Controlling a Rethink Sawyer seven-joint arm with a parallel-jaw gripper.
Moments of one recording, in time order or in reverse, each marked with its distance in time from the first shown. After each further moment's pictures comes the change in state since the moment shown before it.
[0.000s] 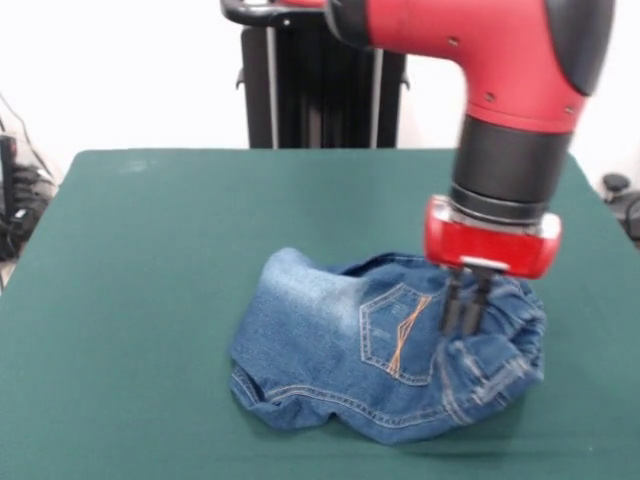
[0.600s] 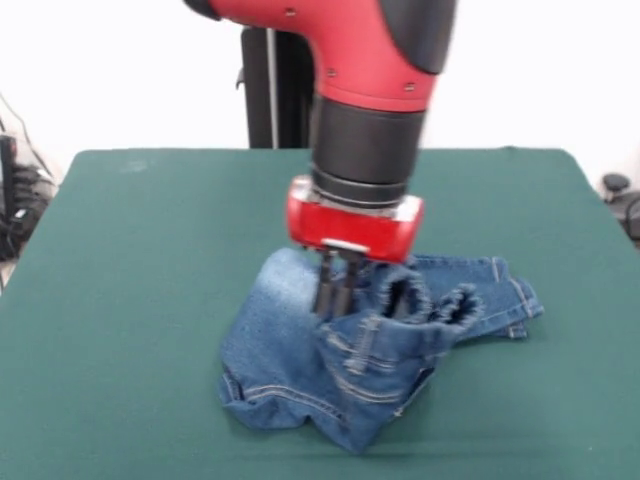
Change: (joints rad) arm -0.209 -0.075 0.094 0.038 -0.176 0.024 0.000
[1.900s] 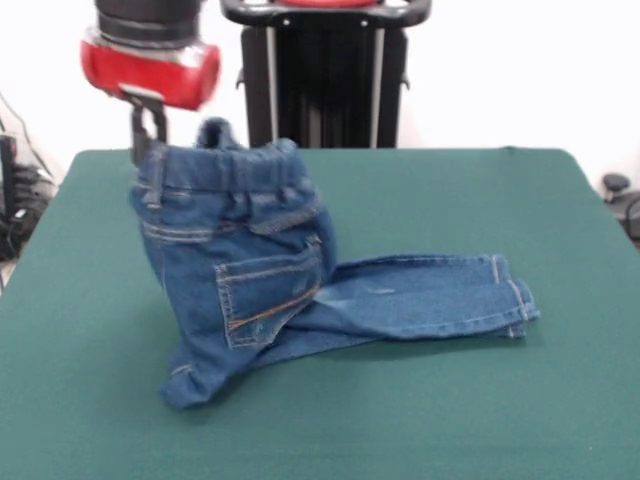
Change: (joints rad) arm -0.368 -0.312 0.202 0.158 -0.326 0.297 -0.017
